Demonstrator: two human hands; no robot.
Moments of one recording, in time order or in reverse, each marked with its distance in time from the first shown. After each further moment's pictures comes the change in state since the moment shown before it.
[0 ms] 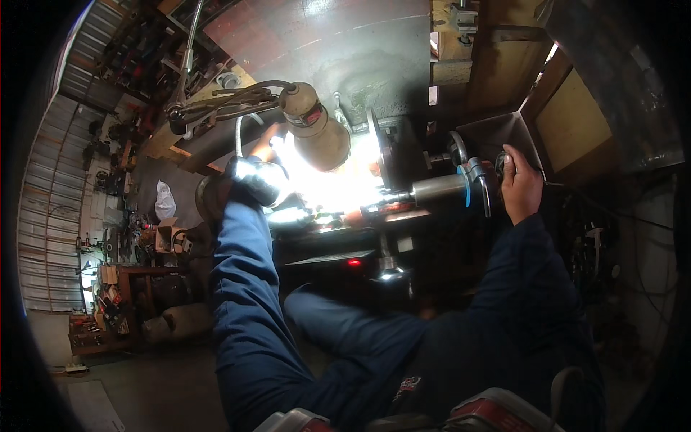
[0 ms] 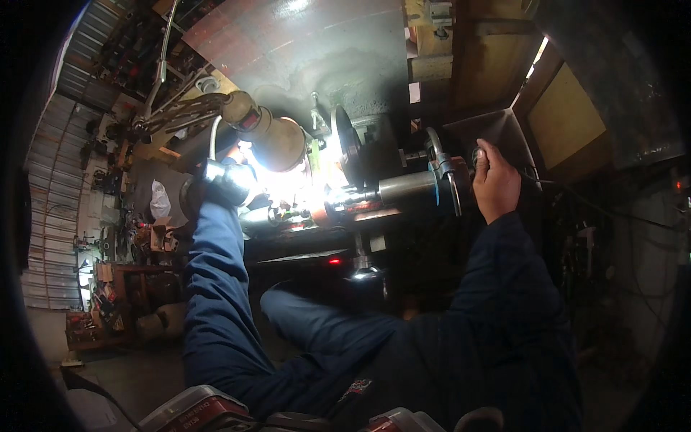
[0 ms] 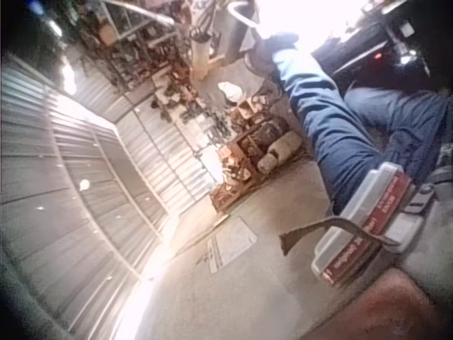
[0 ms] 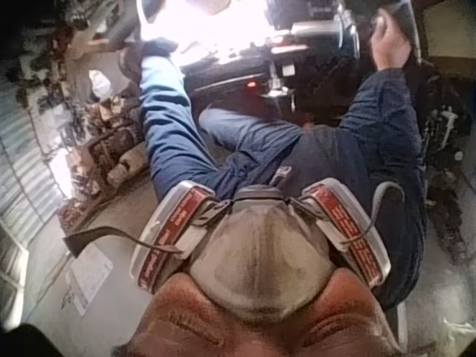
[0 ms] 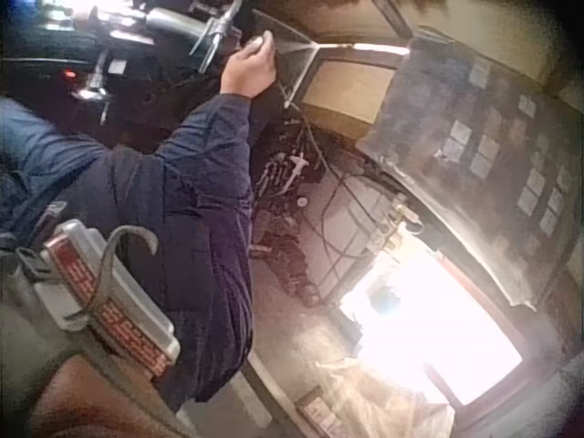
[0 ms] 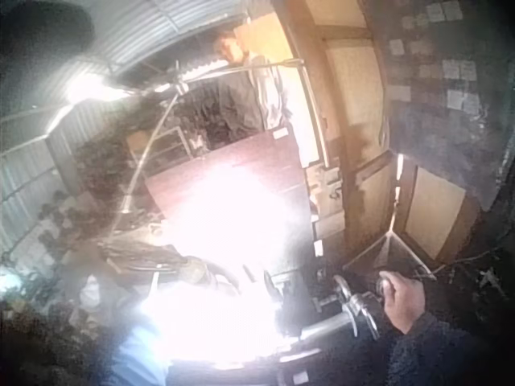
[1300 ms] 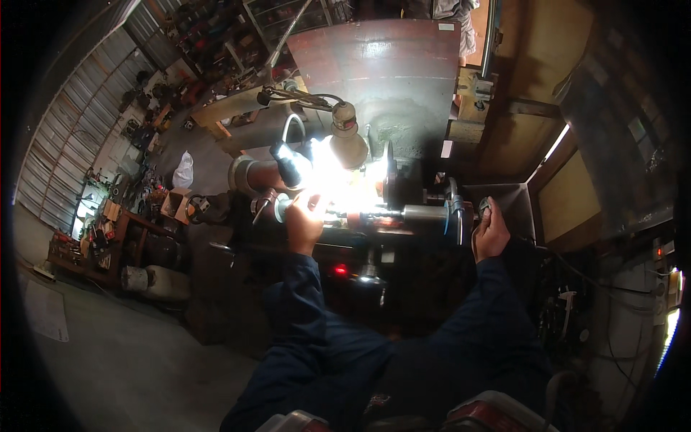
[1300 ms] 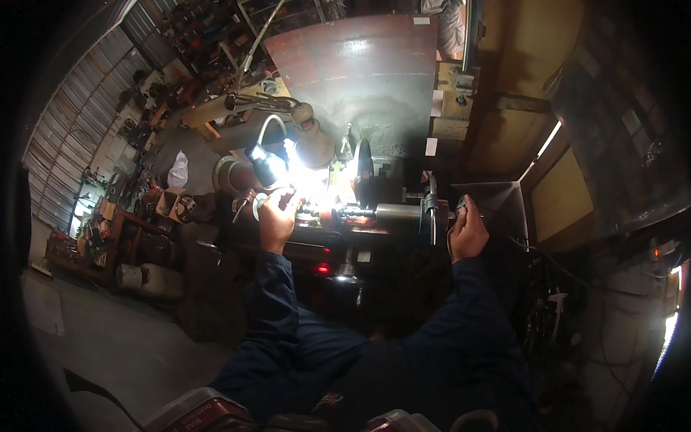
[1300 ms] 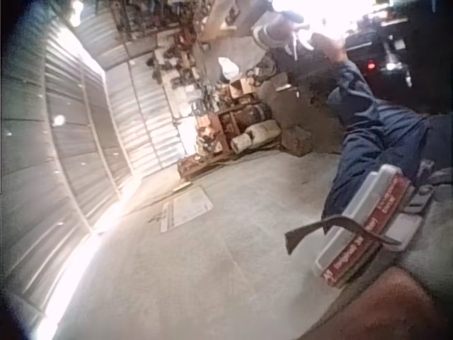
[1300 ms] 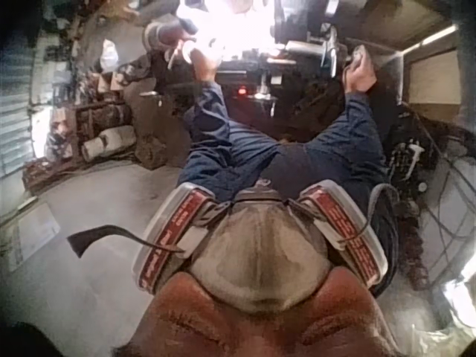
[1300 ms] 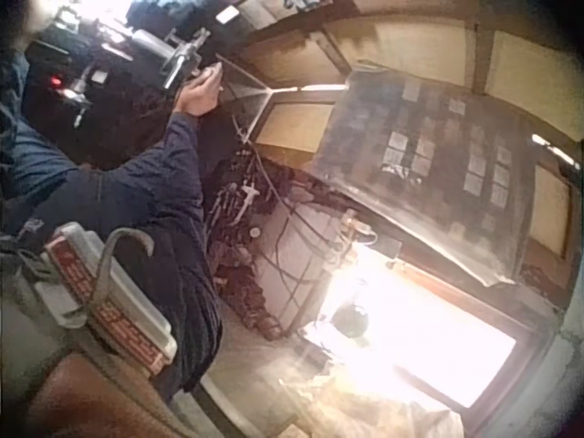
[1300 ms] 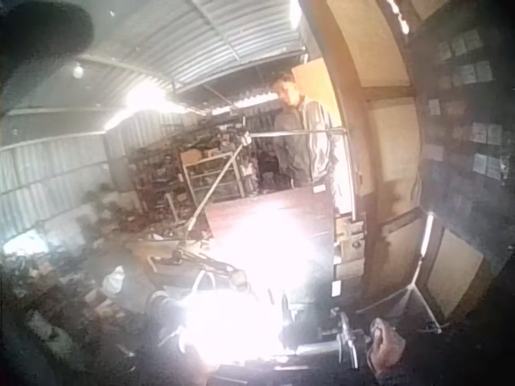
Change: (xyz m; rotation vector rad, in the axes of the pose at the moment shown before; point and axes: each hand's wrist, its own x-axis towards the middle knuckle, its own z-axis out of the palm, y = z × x) left_hand -0.191 0.141 0.154 0.236 0.790 0.081; right_hand -0.025 0.016 0.008 0.125 0.201 -0.164
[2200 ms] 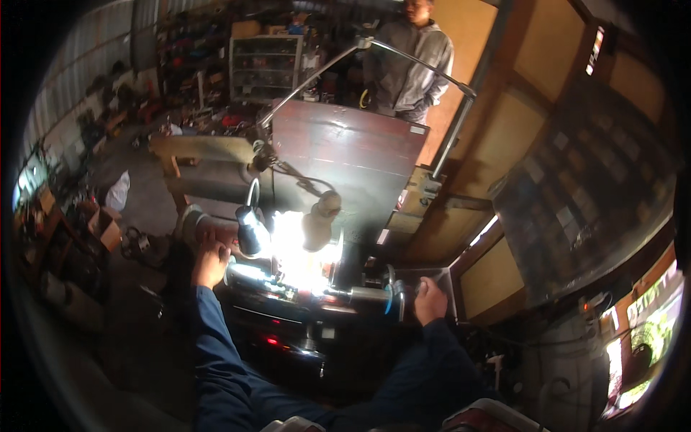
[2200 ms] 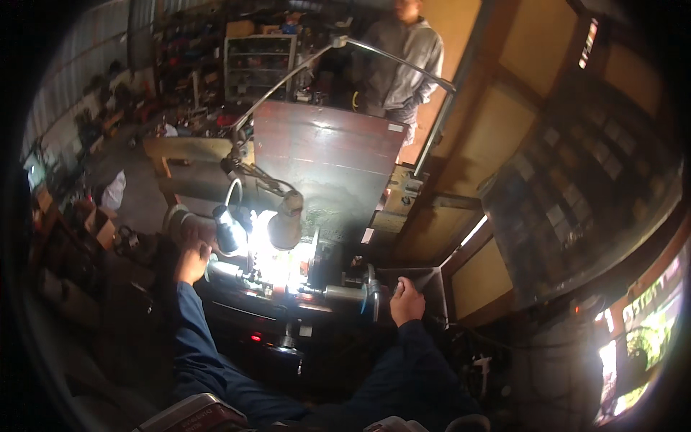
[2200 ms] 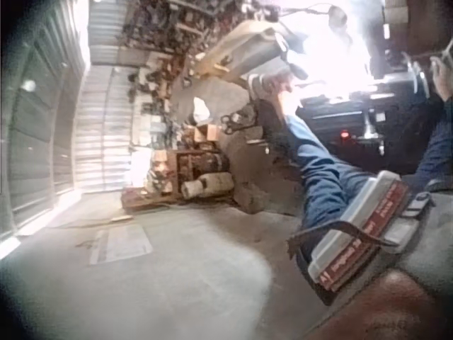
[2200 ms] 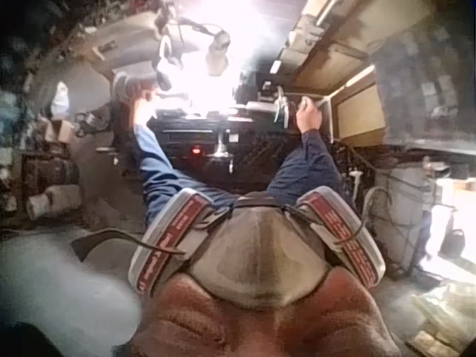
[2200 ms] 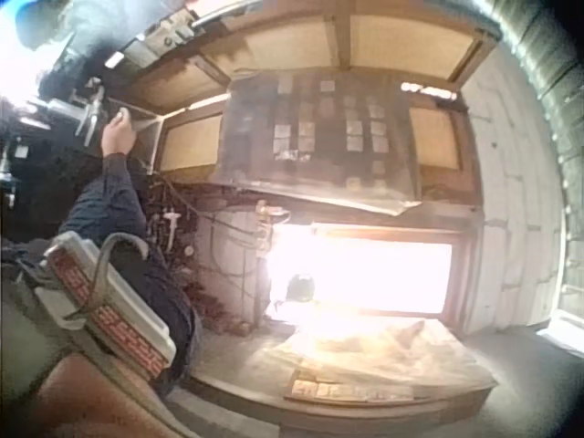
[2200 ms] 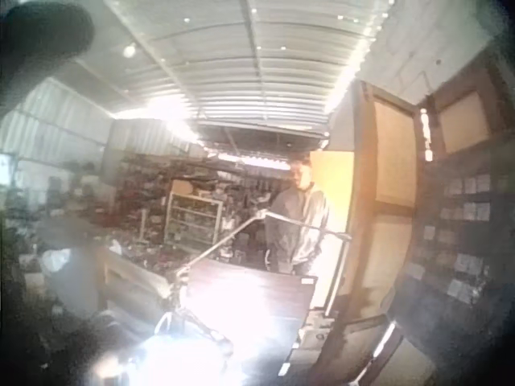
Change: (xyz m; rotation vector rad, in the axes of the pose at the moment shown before) left_hand 0.058 -0.143 -0.062 0.268 -0.171 -0.025; right_hand 0.038 -0.002 0.005 -0.226 -0.327 0.180
